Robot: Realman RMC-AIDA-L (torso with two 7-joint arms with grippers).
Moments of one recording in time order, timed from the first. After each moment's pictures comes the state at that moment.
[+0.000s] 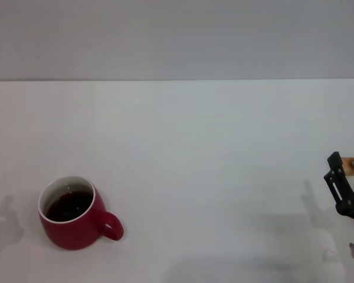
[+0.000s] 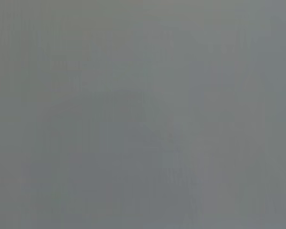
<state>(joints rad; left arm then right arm) -0.06 -2.07 -0.70 -0.15 2.31 1.46 -0.07 0.17 2.08 0.08 0.54 -1.66 -1.56 -0.16</state>
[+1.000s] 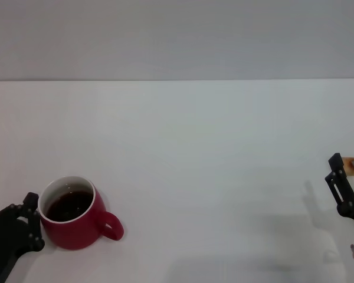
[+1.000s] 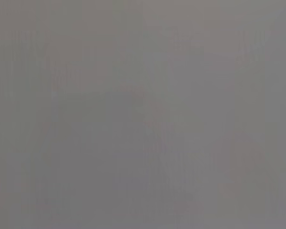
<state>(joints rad) -0.09 -2.07 -0.53 -0.18 2.31 1.38 -0.07 0.16 2.08 0.08 0.54 -1.66 -1.56 -0.16</state>
